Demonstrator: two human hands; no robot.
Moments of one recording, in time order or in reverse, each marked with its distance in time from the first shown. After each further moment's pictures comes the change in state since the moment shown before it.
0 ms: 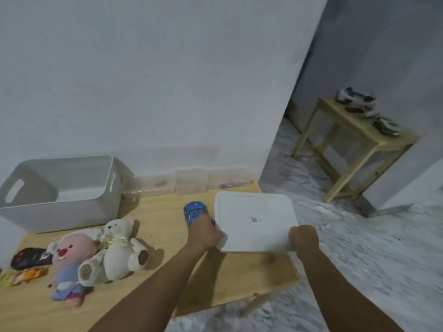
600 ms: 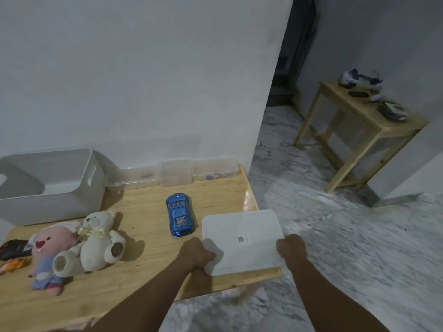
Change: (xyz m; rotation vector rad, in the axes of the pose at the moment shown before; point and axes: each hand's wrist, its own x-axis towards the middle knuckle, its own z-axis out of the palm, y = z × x) left_hand -0.015 -0.016 0.070 0.189 -0.256 -0.247; right_hand 0.053 0.069 0.010 -0.252 -0.178 -0.016
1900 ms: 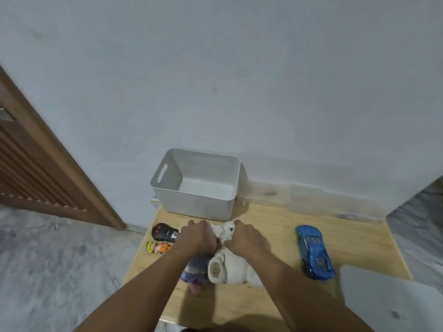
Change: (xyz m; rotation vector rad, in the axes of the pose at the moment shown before) left_hand 0.016 -0.262 -0.242 0.281 0.268 -0.160; right_hand -0.313 -0.290 0.260 -0.650 -0.312 -0.870
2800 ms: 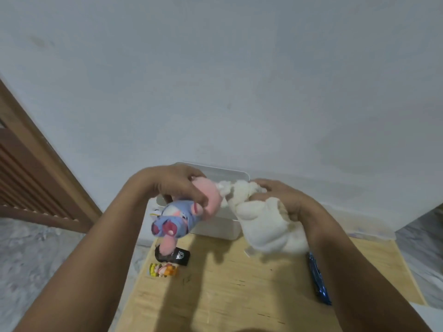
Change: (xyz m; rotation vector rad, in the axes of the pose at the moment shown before) left_hand -0.030 -0.048 -0.229 -0.473 -0.194 0.286; right_hand 0.017 -0.020 -0.168 0.691 -0.206 -0.306
